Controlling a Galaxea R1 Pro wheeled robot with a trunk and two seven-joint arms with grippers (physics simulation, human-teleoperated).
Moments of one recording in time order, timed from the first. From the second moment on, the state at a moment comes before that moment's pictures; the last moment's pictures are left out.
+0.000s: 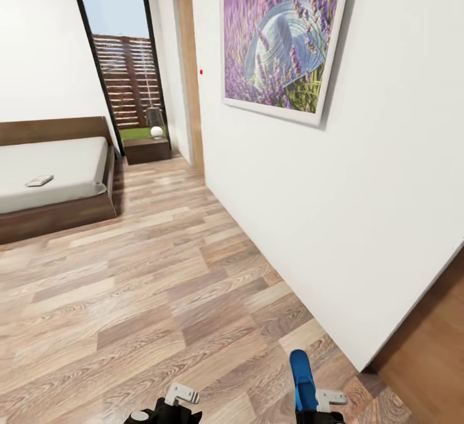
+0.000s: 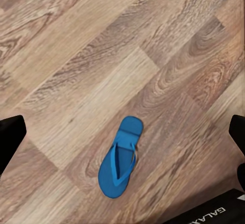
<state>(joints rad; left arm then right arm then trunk) -0.45 -0.05 -0.13 -0.21 -0.07 -0.02 -0.25 -0.42 0.01 -0.07 -0.20 0.01 -0.02 -0.02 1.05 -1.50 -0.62</state>
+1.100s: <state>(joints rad) -0.45 -0.05 -0.13 -0.21 -0.07 -0.02 -0.25 -0.42 0.01 -0.07 -0.20 0.01 -0.02 -0.02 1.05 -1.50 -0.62</state>
